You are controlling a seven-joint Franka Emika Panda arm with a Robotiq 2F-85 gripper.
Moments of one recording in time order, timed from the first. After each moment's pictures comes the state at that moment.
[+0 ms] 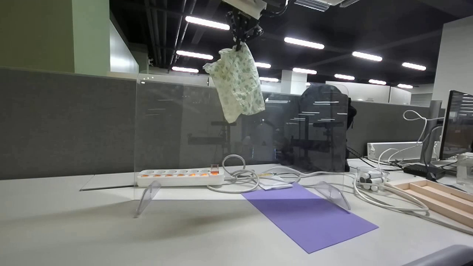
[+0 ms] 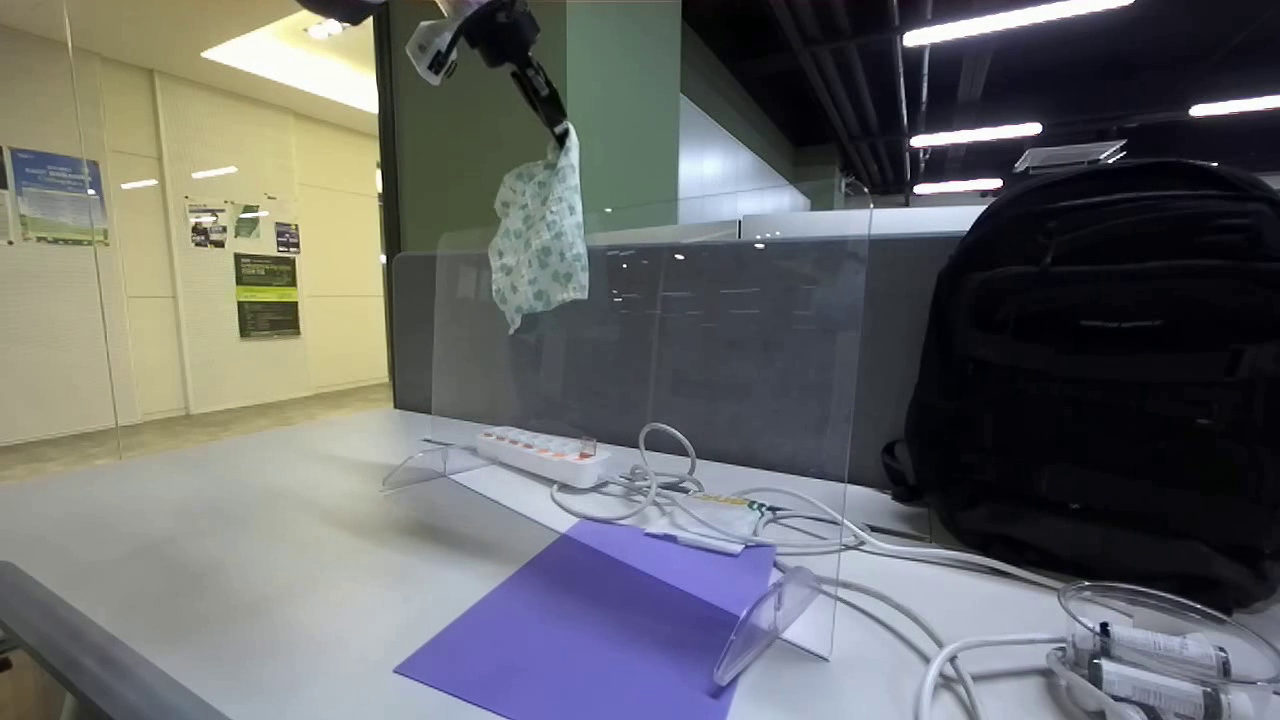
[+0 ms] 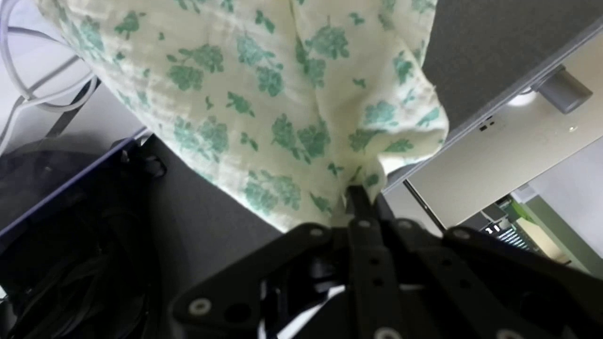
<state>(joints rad) -0.15 -0.13 0.25 -2.14 -0.48 2.85 1.34</state>
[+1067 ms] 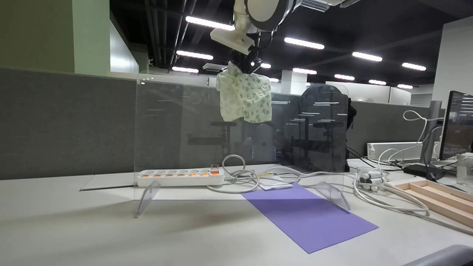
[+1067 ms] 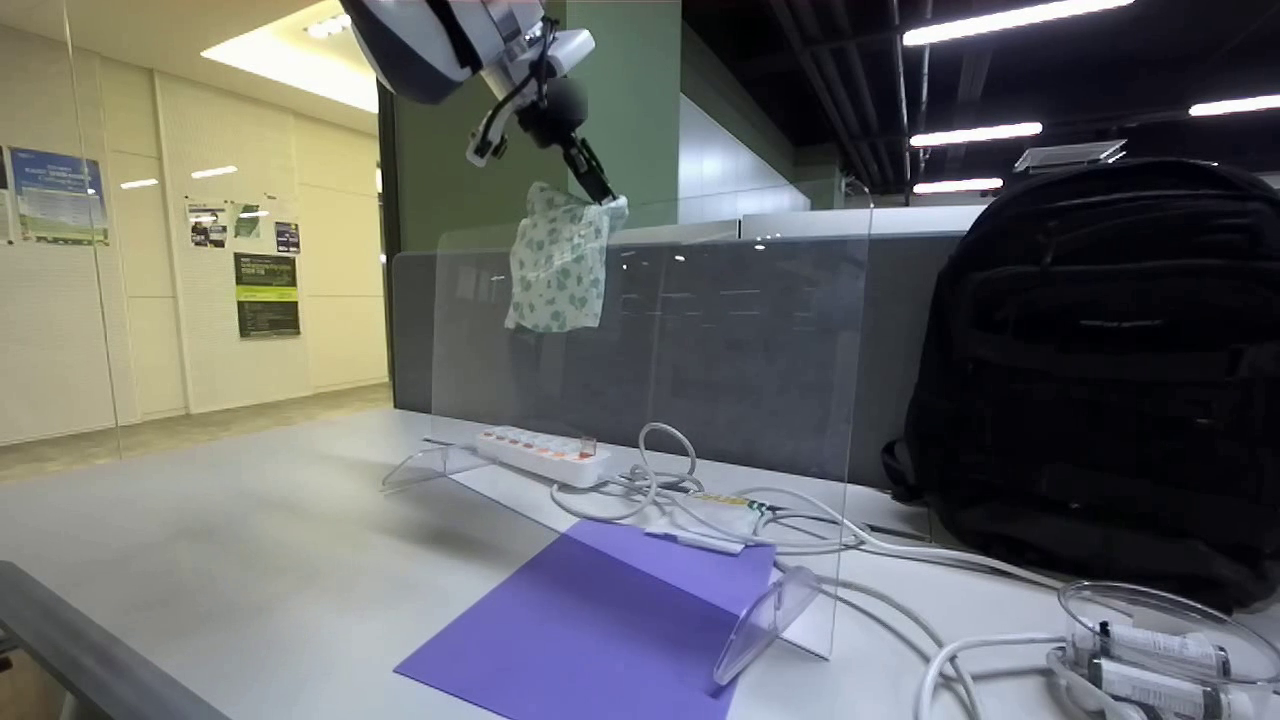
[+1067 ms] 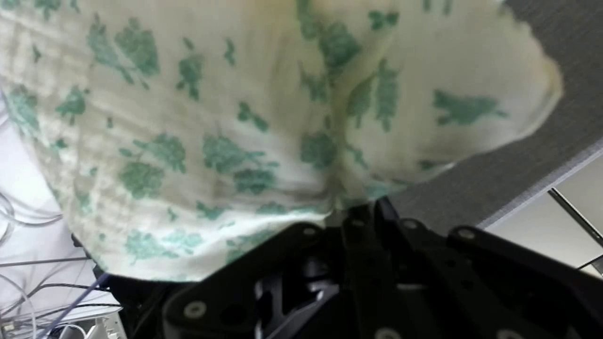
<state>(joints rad) -0.19 0.12 0.27 -1.97 -0.78 2.67 1.74</state>
